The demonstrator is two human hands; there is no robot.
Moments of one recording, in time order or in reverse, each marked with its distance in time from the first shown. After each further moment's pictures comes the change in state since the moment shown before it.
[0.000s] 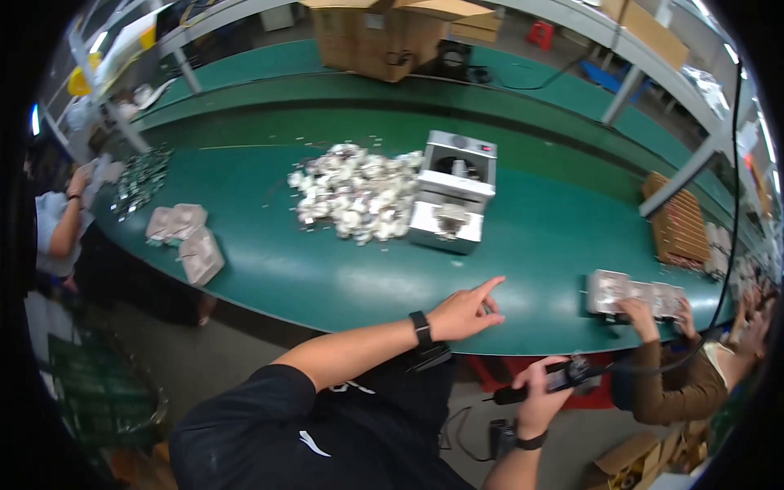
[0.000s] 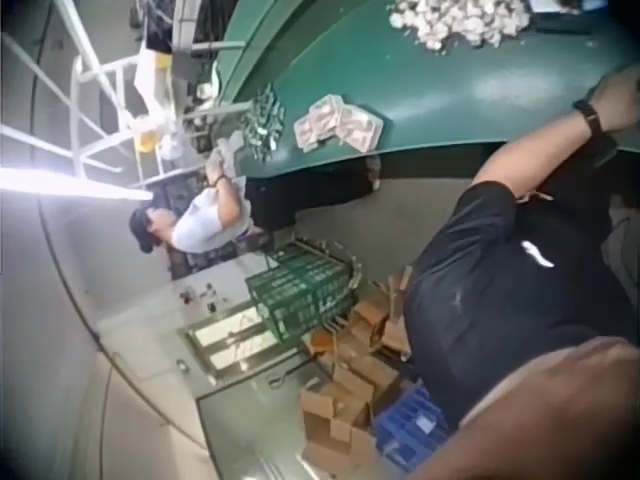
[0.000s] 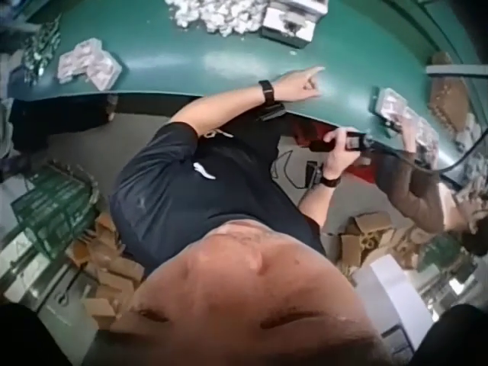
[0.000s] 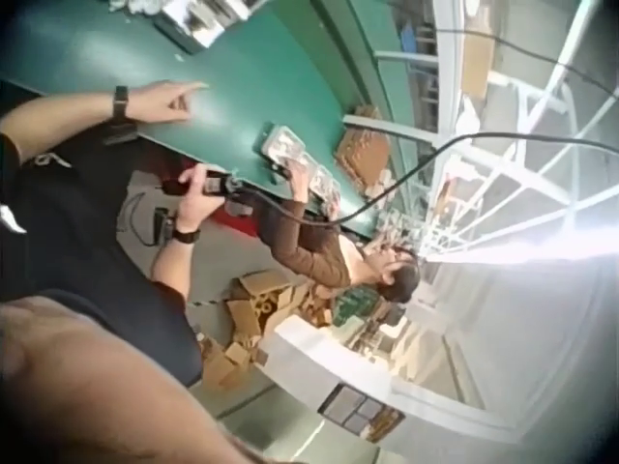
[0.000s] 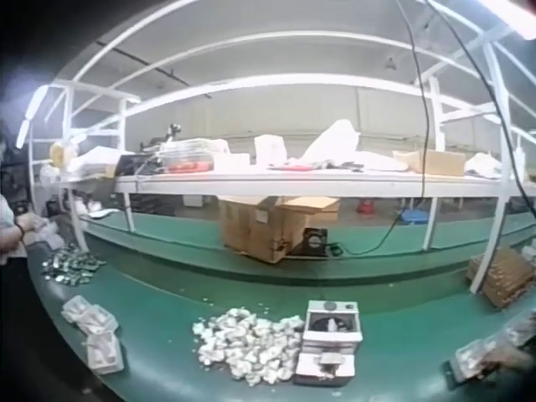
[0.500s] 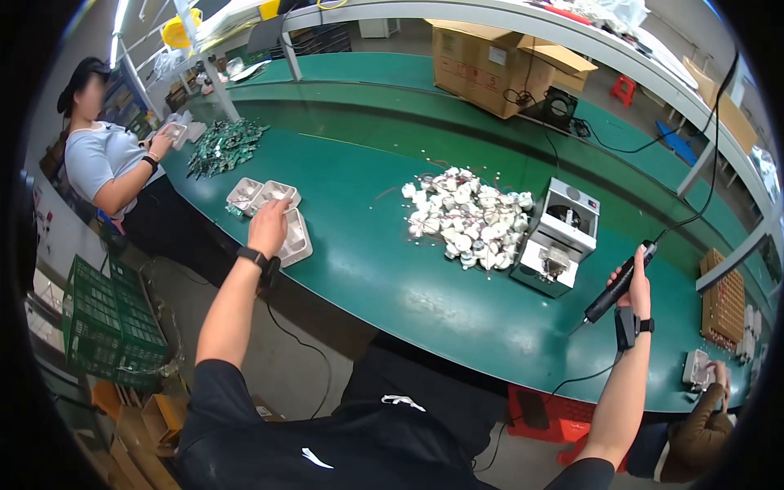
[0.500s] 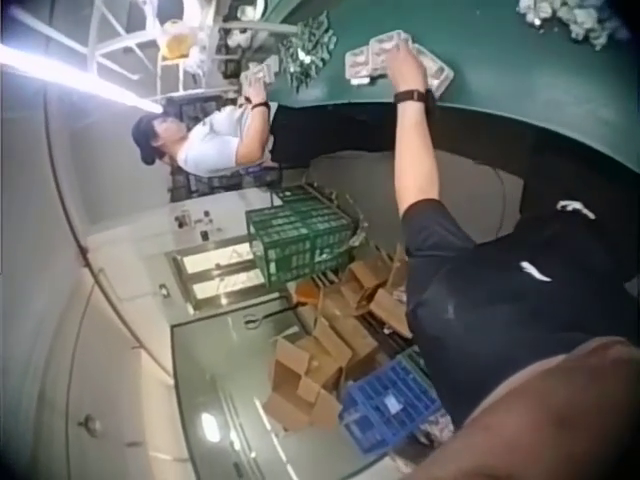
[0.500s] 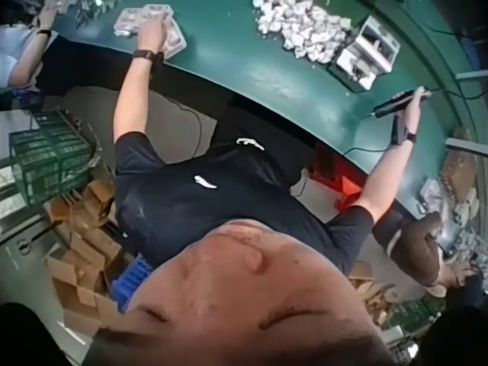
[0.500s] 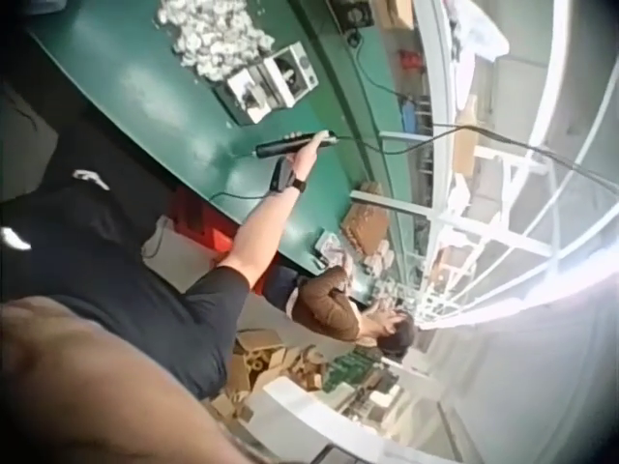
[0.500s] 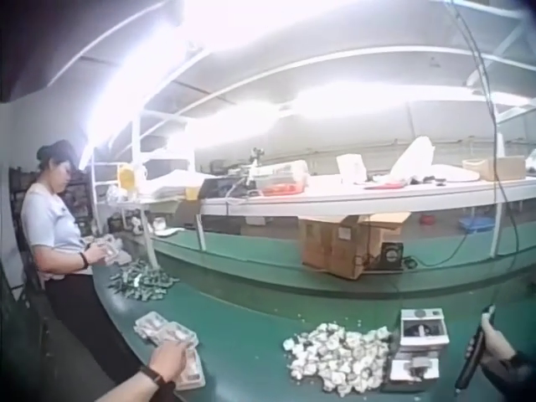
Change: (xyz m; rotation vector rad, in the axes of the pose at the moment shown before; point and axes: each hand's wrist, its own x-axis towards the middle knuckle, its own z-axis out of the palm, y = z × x) left_hand -0.353 -0.034 -0.398 1.317 1.078 -0.353; right_hand 0.262 0.020 0.115 0.123 -0.237 0.429
